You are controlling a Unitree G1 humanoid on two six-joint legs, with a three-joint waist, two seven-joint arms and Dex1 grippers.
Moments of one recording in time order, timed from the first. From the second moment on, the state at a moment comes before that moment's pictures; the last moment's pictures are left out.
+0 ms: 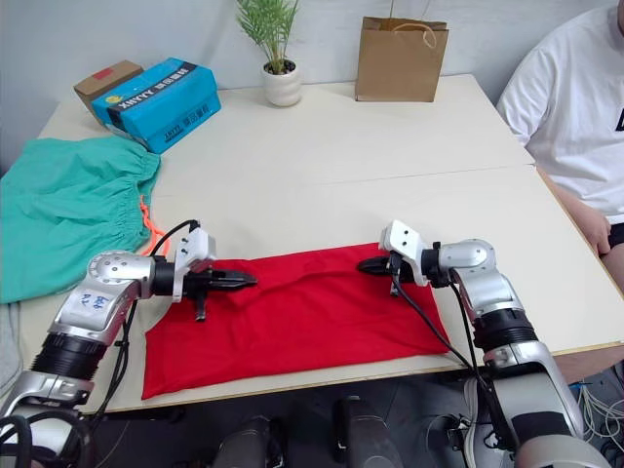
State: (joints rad) left arm -0.43 0.74 -0.10 0.13 -0.29 0.31 -1.19; right arm -0.65 -0.58 0.18 0.51 0.13 -0.05 1.22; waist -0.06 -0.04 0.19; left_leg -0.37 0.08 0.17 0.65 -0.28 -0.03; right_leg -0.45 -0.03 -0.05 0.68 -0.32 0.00
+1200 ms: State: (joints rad) left arm -0.19 0.94 0.14 -0.09 -0.54 0.55 -1.24; right arm -0.59 -0.51 0.11 0.48 0.18 -0.10 1.23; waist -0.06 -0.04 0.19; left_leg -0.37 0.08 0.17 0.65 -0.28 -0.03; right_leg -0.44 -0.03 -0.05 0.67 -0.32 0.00
